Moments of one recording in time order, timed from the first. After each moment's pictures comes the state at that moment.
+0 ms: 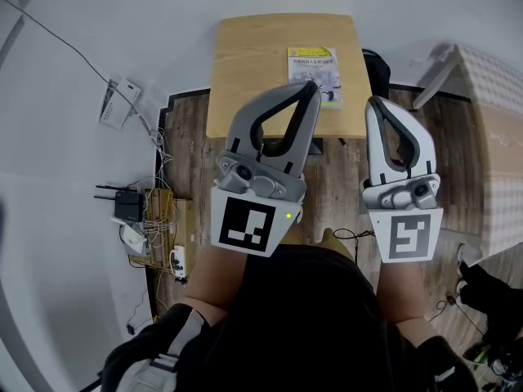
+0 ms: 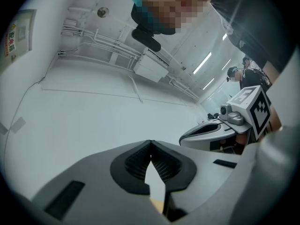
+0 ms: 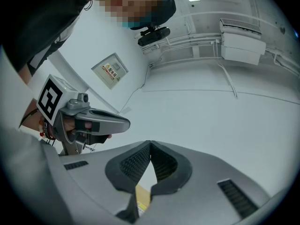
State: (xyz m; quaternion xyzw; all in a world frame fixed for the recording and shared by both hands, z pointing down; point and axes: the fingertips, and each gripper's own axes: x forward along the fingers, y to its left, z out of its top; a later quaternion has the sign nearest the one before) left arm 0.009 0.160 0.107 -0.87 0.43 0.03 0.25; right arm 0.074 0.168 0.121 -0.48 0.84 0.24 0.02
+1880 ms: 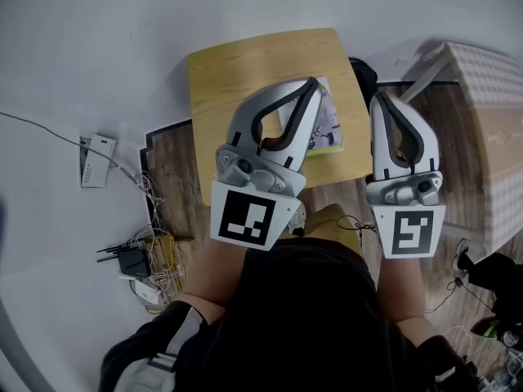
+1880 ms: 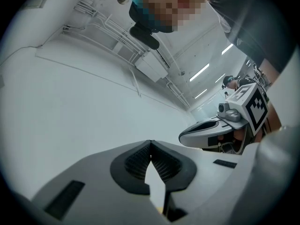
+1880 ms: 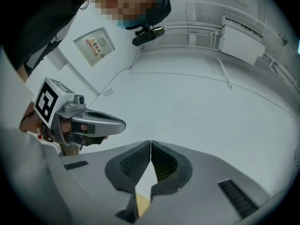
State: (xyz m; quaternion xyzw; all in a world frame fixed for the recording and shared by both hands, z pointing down) left arm -0.007 -0.047 0.132 -0.91 0.34 0.05 0.23; right arm 0.063 -0.027 0.137 -0.57 0.79 0.22 -0.02
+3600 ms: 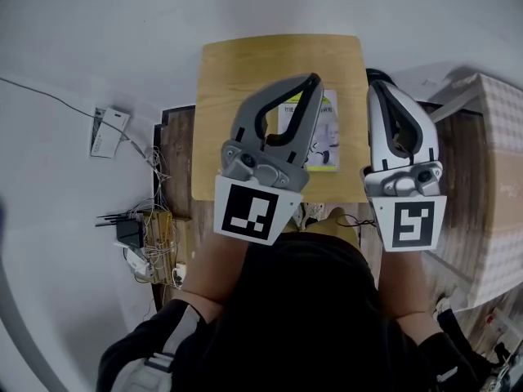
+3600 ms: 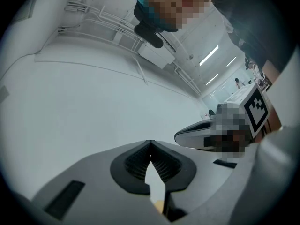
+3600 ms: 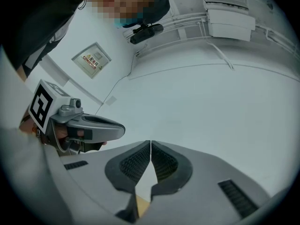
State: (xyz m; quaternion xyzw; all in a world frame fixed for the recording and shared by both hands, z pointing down) left arm 0.053 -0.112 0.153 -0.88 0.43 0.00 0.22; right arm 0.118 -0.110 0.153 -0.50 0.85 0.19 0.04
